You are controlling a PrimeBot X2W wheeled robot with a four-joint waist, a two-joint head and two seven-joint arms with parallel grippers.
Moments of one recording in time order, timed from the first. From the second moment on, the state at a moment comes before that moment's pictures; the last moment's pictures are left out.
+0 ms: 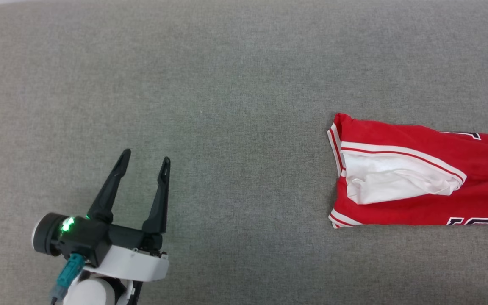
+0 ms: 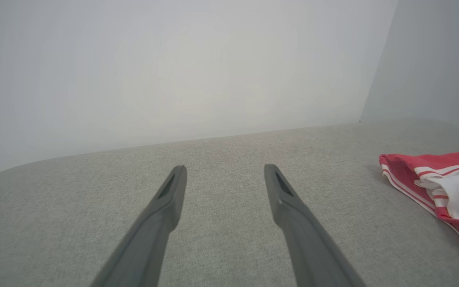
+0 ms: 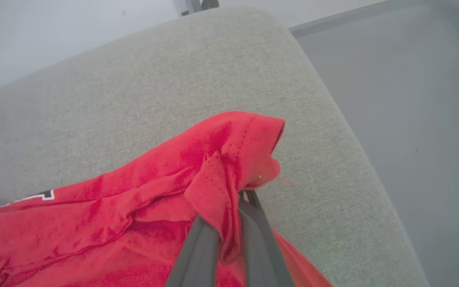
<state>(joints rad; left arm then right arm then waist) -0.15 0.16 -0.07 -0.03 -0.12 -0.13 -0.26 -0.32 -0.84 -0.15 0.47 0.98 0.13 0.38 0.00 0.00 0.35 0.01</state>
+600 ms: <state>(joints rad) -0.15 0.12 -0.09 -0.02 -0.12 -0.13 -0.26 -0.35 -0.65 0.19 -0.09 0.85 0.13 0.57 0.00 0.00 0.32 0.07</state>
